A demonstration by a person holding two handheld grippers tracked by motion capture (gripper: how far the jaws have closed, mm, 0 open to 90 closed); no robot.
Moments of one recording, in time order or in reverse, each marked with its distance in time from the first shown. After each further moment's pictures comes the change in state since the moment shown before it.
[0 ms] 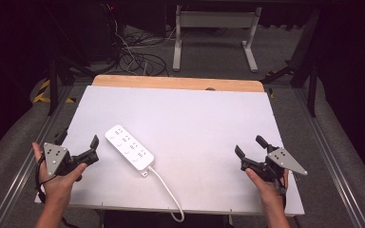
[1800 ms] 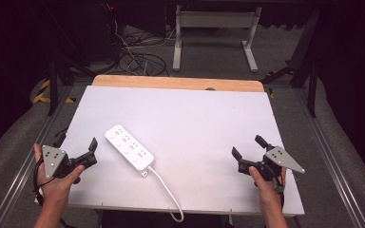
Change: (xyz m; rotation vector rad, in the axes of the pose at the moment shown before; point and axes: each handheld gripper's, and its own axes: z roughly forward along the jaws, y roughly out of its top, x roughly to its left) left arm 0.004 -0.005 -0.005 0.008 -0.002 0.003; right arm 0.003 0.000 0.005 0.009 0.025 0.006
